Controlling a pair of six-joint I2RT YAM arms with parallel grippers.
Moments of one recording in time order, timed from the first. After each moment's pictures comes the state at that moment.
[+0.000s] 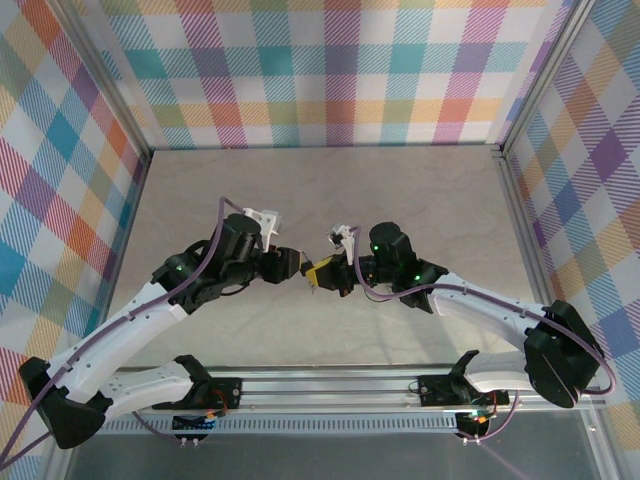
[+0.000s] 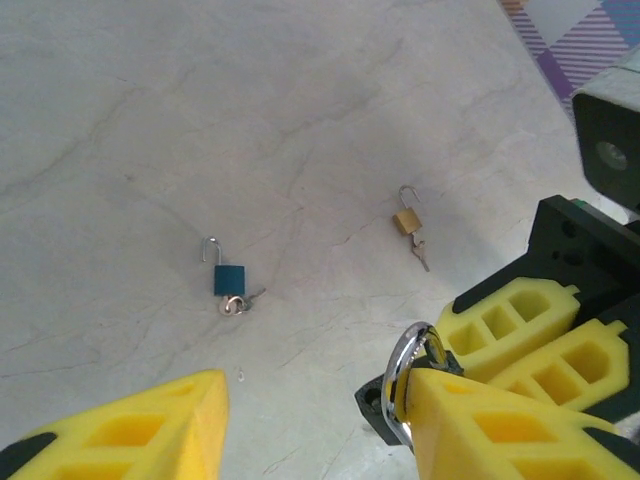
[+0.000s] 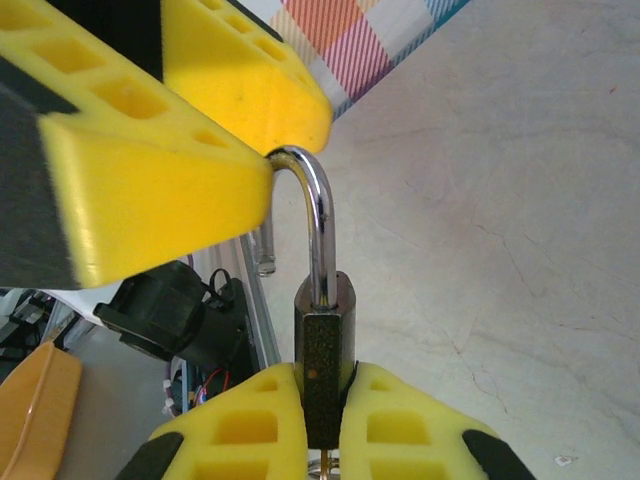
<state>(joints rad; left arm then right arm) -0.74 1.03 1.06 -0.71 0.01 -0.46 0.80 1.27 0.75 0.17 -0.64 0.41</state>
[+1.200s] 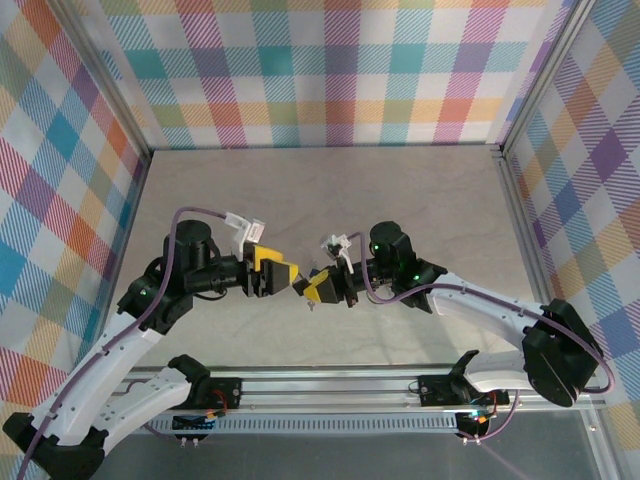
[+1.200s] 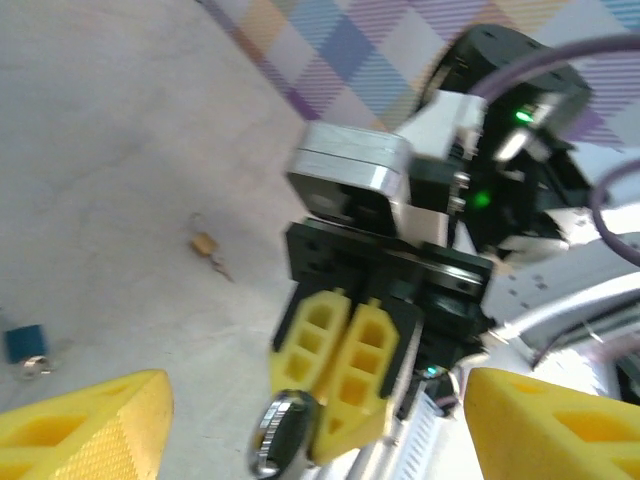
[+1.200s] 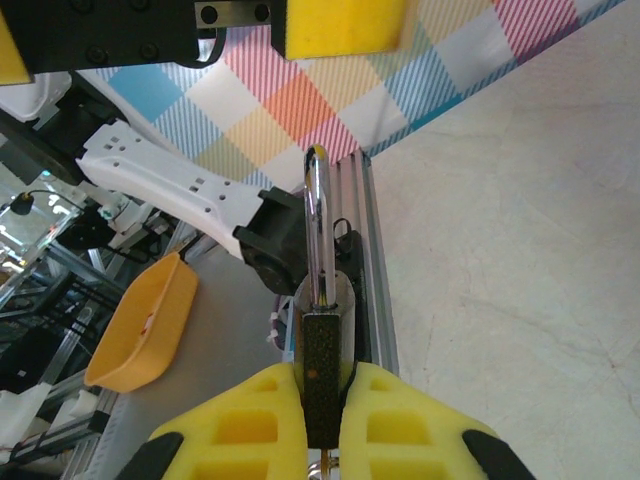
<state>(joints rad) -0.54 0.81 0.93 -0.53 0.63 -0.39 0.80 1.28 0.75 0.22 -0.96 0.36</state>
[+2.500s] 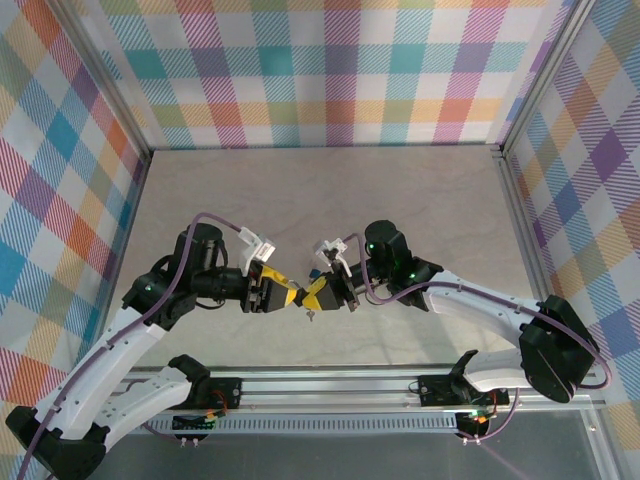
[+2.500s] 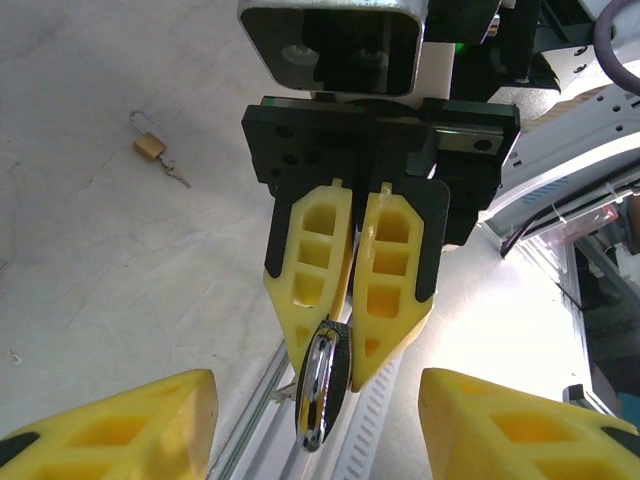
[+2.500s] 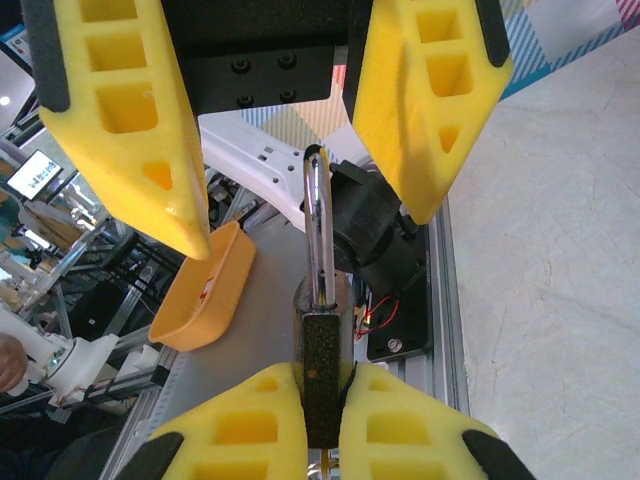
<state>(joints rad) -0.54 0.84 0.93 -0.72 0.75 -0.21 0.82 1.31 0.78 0.21 -1.09 0.36</state>
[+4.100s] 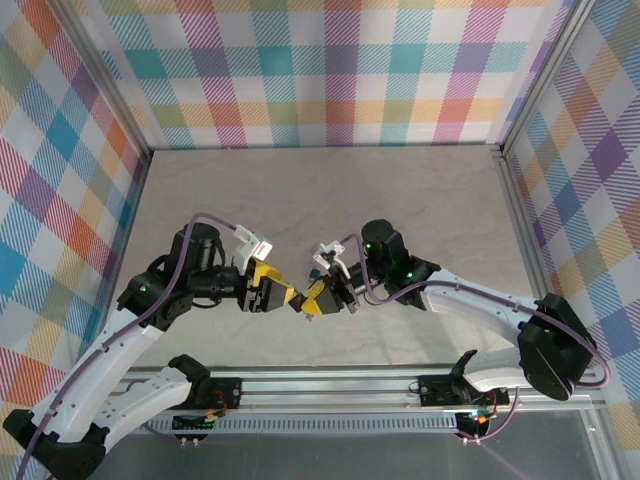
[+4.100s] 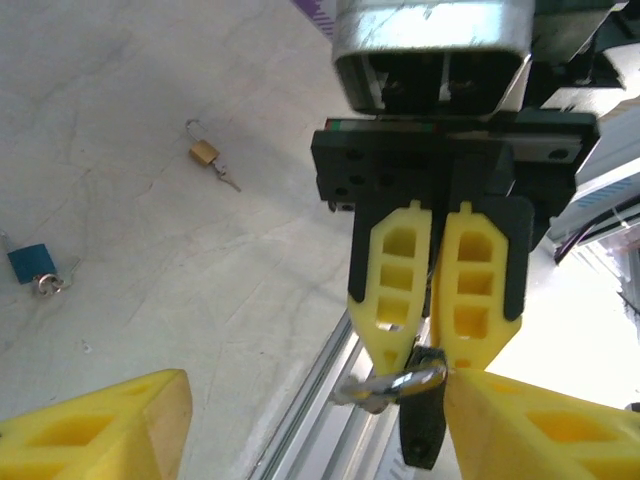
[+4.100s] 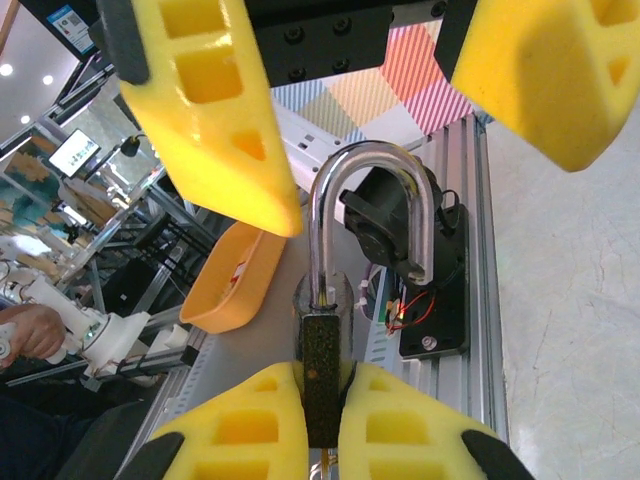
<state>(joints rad) -0.54 0.83 0.97 -0.77 0.65 -0.17 0.84 1.32 0.80 0.21 -1.16 0.36</state>
